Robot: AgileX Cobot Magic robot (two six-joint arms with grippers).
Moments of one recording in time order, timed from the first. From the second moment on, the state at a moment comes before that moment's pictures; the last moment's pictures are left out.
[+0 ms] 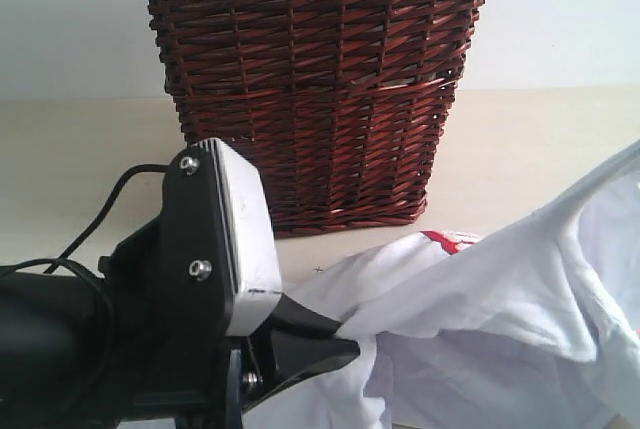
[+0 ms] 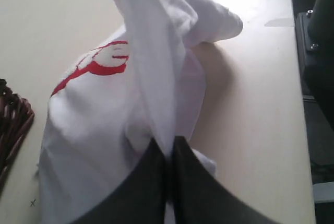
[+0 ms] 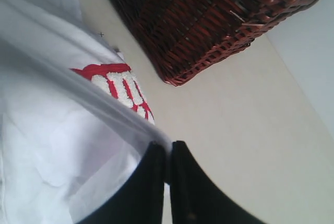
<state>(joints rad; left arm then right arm) -1.04 1.25 -0.60 -1.69 0.21 1.99 -0.36 0.99 -0.82 0.80 1.15 -1.77</state>
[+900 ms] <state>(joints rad) -1.25 1.50 -0.60 -1.74 0.32 1.52 -0.36 0.99 -0.82 0.80 1.11 -1.77</state>
